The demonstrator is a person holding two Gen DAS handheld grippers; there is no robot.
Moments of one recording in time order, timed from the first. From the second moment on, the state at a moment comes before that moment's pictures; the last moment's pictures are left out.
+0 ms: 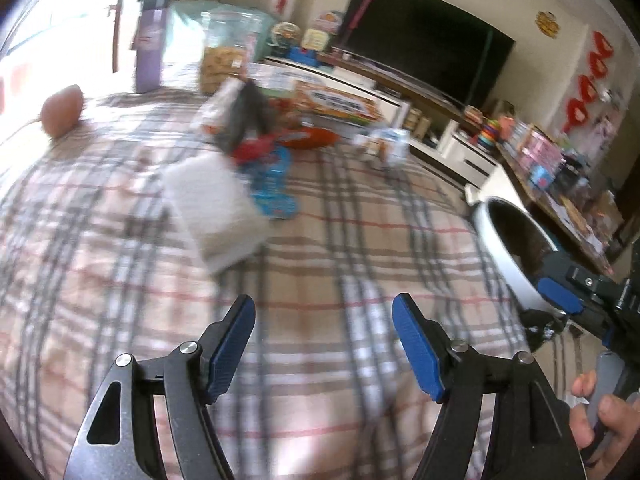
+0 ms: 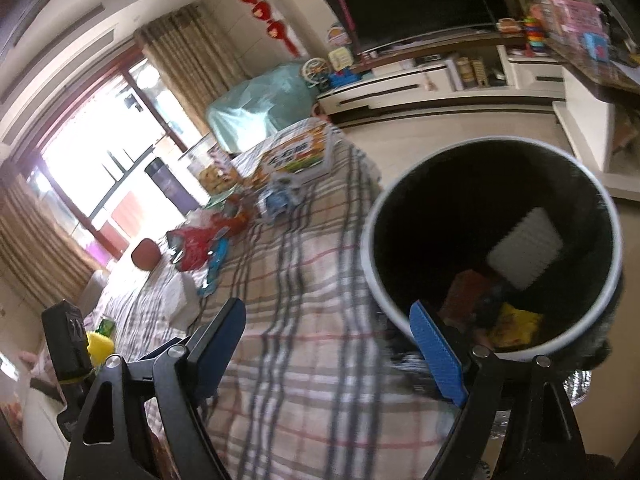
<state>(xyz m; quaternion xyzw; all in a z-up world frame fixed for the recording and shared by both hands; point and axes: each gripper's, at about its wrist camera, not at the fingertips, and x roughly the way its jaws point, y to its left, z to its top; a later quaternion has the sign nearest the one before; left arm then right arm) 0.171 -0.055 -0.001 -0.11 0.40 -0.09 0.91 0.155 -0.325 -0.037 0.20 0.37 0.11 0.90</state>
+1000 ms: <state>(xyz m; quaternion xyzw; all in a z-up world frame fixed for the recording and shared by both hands) 0.242 -0.023 -0.018 -0.13 0.41 0.01 0.90 0.307 -0.244 -0.066 0.17 0.39 0.13 0.89</state>
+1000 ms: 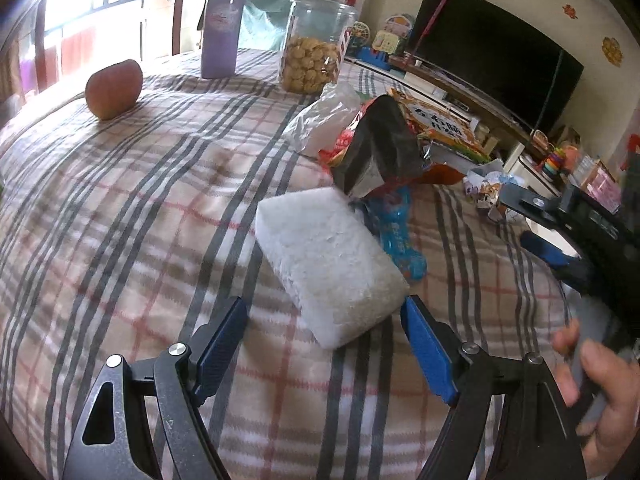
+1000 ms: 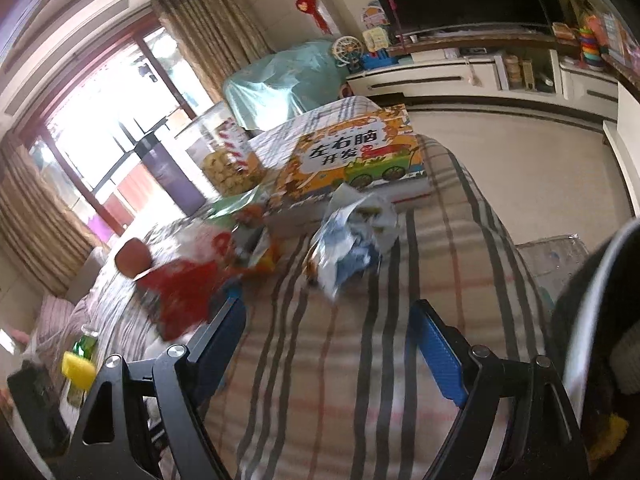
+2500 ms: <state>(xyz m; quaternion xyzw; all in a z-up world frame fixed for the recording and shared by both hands) 0.170 -0.104 0.012 -0.06 0.37 -0.16 0.91 0.150 -0.318 -0.038 0.16 0.37 0.12 0.91</state>
